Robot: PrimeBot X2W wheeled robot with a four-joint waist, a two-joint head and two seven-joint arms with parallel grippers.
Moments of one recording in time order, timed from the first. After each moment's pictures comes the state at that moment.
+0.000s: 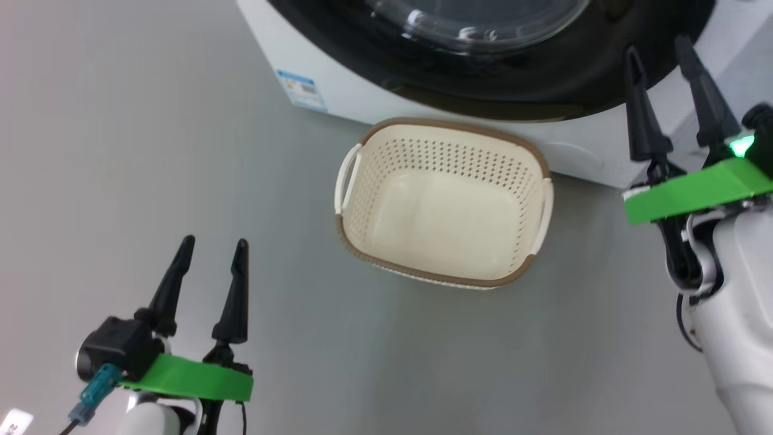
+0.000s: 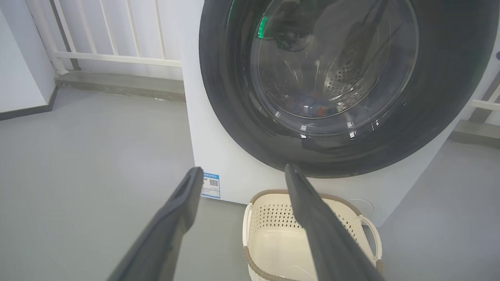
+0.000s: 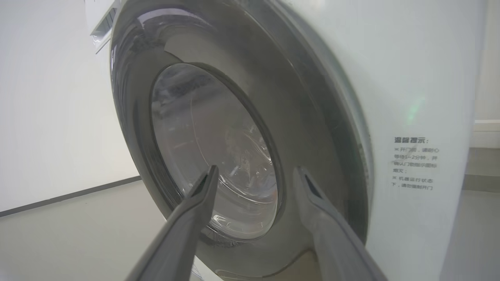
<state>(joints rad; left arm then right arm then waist) -0.24 0.09 -0.11 0.24 -0.30 -0.13 -0.26 -0.61 -0.24 0.15 0.33 0.42 0.13 -0.26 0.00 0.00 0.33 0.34</state>
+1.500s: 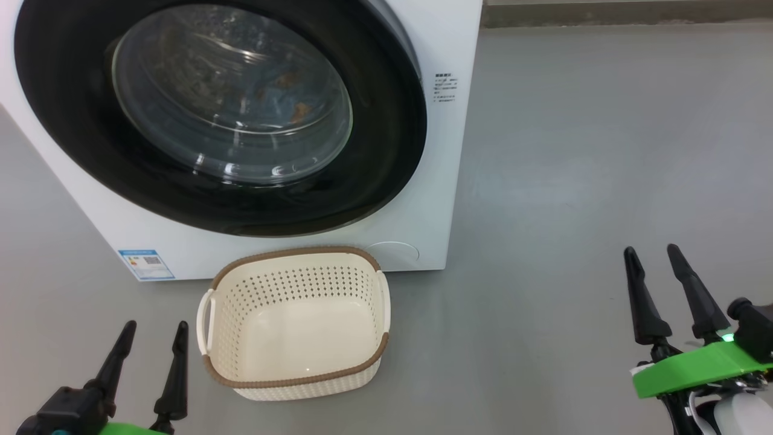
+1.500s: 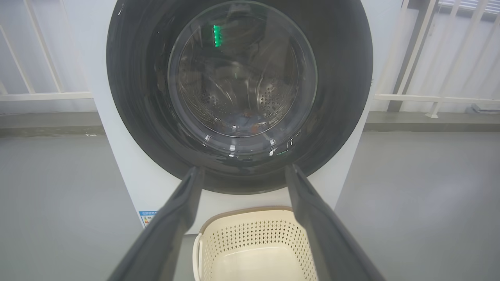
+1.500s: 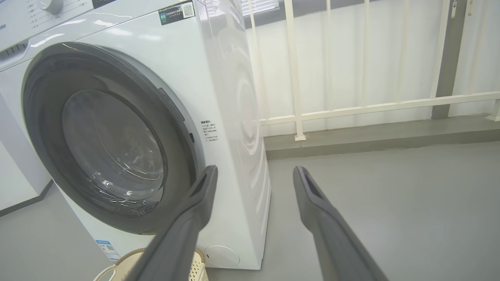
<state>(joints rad) -0.08 0.20 -0.02 0.31 -0.29 -0.13 -0.26 -0.10 -0.20 0.05 0.20 0.43 0.13 -0.26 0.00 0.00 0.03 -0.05</state>
